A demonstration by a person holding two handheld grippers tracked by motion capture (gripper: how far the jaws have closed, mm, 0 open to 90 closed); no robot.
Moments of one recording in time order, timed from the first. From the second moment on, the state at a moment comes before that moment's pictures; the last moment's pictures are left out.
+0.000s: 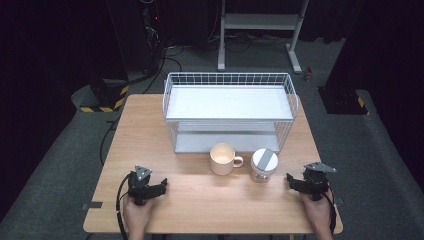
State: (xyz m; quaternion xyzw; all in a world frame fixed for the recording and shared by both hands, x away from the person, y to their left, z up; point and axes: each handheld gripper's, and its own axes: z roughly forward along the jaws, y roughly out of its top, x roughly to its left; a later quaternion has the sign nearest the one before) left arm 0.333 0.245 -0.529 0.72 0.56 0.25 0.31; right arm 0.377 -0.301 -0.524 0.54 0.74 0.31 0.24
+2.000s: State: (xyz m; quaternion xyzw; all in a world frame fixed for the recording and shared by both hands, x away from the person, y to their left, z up) left arm 0.333 0.245 -0.529 0.72 0.57 0.25 0.32; right arm 0.335 -0.256 -0.512 0.45 0.79 0.38 0.20
